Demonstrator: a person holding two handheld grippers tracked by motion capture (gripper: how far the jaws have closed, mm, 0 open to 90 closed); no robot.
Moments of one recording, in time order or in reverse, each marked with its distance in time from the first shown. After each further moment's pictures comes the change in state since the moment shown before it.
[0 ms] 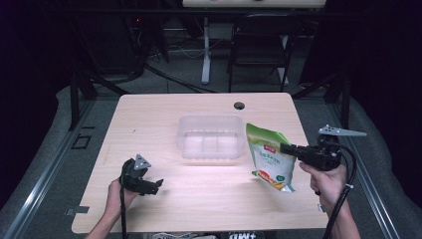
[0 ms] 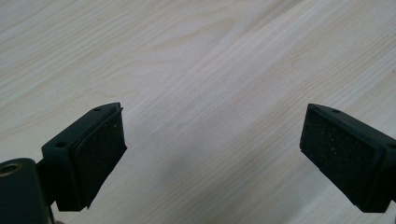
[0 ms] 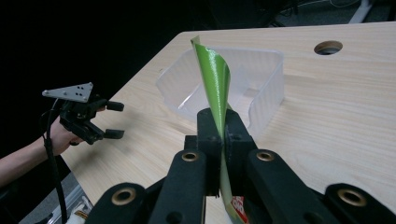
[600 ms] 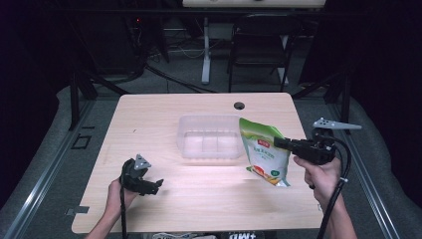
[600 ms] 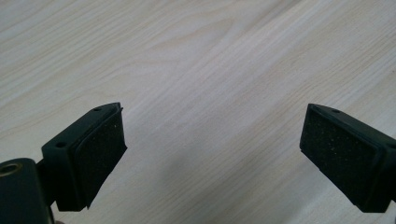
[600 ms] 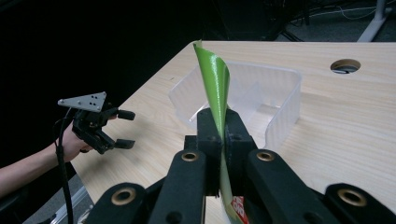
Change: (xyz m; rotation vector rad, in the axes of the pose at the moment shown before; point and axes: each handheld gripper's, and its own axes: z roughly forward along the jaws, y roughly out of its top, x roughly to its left) left arm 0.000 0.000 0.000 0.001 -0.001 -0.002; right arm 0.013 0.017 0.009 -0.013 0.036 -0.039
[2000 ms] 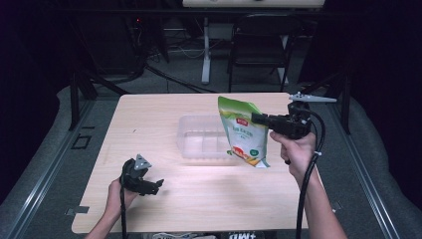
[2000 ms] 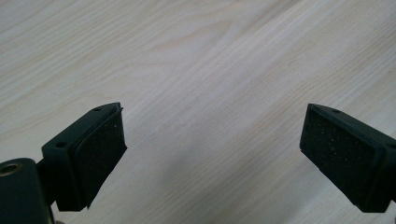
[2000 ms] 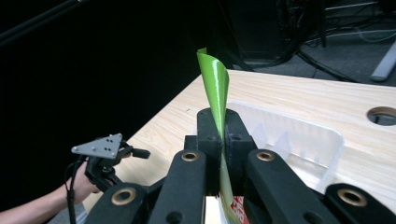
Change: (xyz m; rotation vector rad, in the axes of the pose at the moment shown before) left arm -0.001 0.000 0.000 -0.007 -0.003 0.006; right arm 0.026 0.056 0.050 -0.057 0.049 -0.009
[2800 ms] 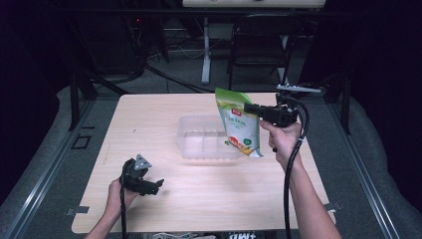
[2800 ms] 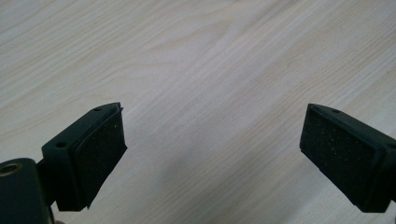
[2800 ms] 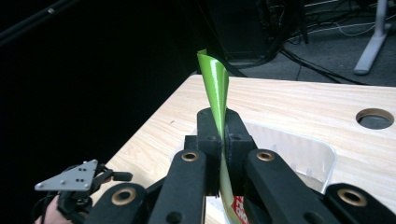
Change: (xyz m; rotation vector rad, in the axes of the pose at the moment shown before) left arm 0.000 0.000 0.000 0.002 -0.006 0.002; right arm -0.014 0.014 0.038 -0.005 -0.072 0.061
